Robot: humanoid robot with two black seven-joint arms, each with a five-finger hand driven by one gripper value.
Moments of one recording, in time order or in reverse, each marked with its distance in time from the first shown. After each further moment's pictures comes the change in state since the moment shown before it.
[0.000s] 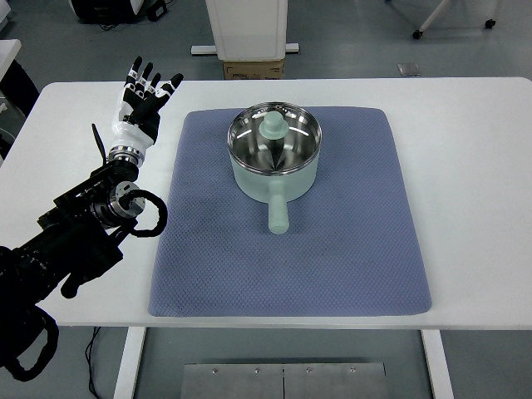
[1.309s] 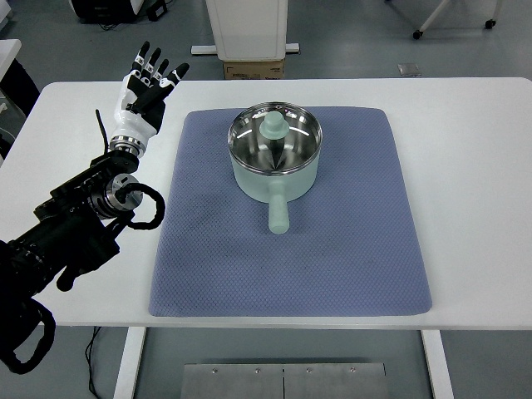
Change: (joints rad) left arm -0.029 0.016 0.005 -0.012 0.072 -0.063 0.011; right arm 0.000 0.000 0.000 0.000 0.000 0.000 0.000
